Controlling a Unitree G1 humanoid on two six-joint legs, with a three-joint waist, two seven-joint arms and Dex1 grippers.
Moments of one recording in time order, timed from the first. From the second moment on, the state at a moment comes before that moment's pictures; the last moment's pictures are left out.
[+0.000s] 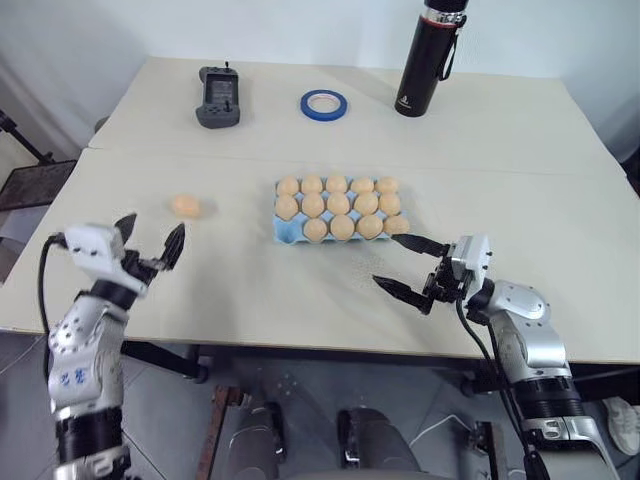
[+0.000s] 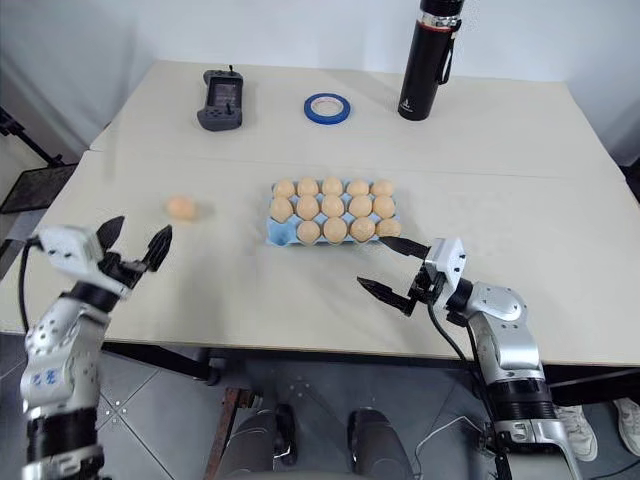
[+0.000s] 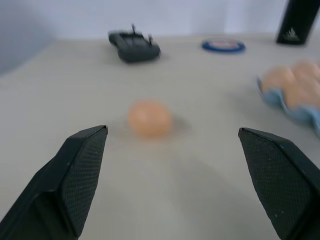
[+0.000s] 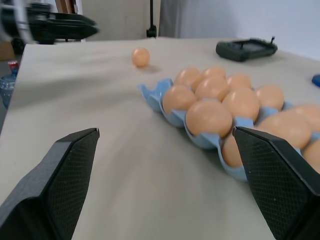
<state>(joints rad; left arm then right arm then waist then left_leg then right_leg) -0.25 0.43 0.40 0.04 -0.33 0.14 -0.36 -0.32 -0.44 -0.04 0.14 0.43 -0.09 1.10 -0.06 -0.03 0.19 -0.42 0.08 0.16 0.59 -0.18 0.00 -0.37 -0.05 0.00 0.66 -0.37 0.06</state>
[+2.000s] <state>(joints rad) -0.60 0.46 0.04 0.43 -0.21 -0.05 -0.84 -0.26 -0.43 -0.03 0.03 0.39 -0.07 0.97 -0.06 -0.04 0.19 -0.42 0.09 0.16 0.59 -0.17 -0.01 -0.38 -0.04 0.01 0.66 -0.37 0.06</state>
